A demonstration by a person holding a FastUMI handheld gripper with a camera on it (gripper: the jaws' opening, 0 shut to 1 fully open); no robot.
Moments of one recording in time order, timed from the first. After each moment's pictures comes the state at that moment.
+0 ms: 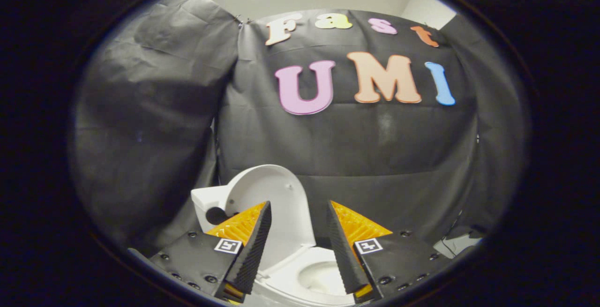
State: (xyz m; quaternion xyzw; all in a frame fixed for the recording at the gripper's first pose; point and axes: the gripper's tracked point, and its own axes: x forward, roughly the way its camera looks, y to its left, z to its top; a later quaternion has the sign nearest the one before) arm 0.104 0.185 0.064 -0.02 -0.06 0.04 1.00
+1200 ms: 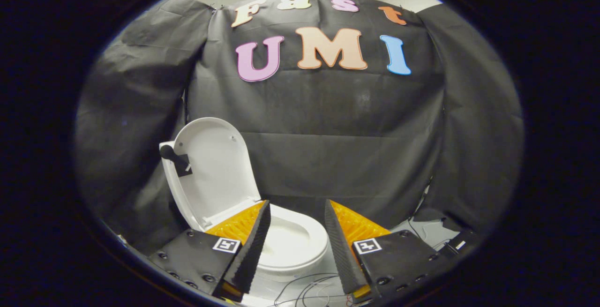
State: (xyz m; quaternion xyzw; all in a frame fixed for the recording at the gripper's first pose) arm 0.025 0.010 -0.017 -0.02 0.04 0.01 1.00
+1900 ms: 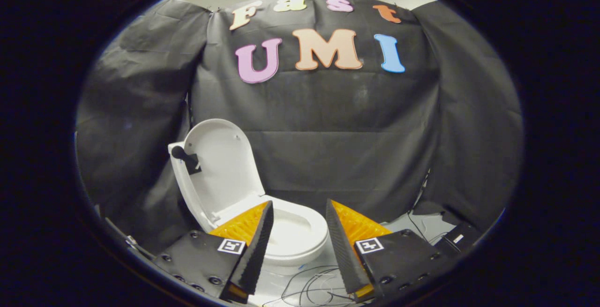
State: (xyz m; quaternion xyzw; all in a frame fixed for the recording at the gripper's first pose) arm -0.032 0.002 -0.003 -0.01 0.03 0.01 1.00
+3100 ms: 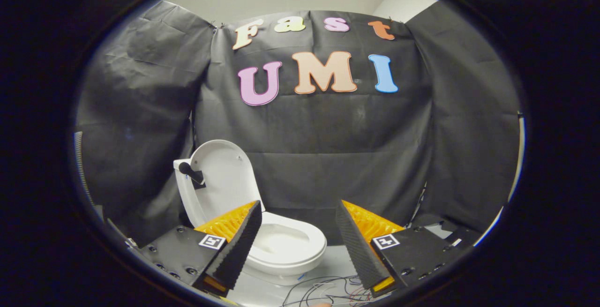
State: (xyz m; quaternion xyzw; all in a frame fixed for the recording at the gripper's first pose) arm -0.052 0.001 0.011 -0.01 -0.02 0.00 1.00
